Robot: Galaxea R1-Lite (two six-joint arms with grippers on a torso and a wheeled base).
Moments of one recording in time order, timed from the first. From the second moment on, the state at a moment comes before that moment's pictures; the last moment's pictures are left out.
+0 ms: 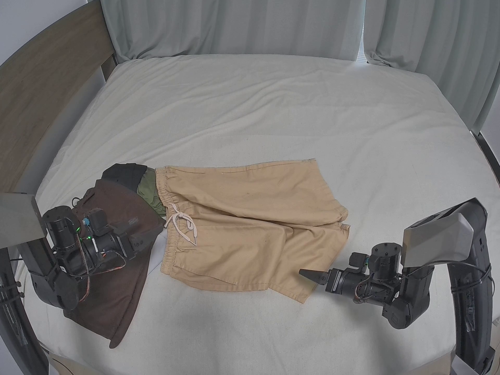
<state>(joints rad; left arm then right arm) 0.02 2.12 -0.41 -1.54 -0.62 -0.17 0.37 2.50 -0.51 -1.55 0.38 0.64</state>
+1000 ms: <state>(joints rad) 0.02 2.14 -0.41 -1.54 -0.63 -0.17 0.39 2.50 -0.47 -1.54 0.38 0.73</state>
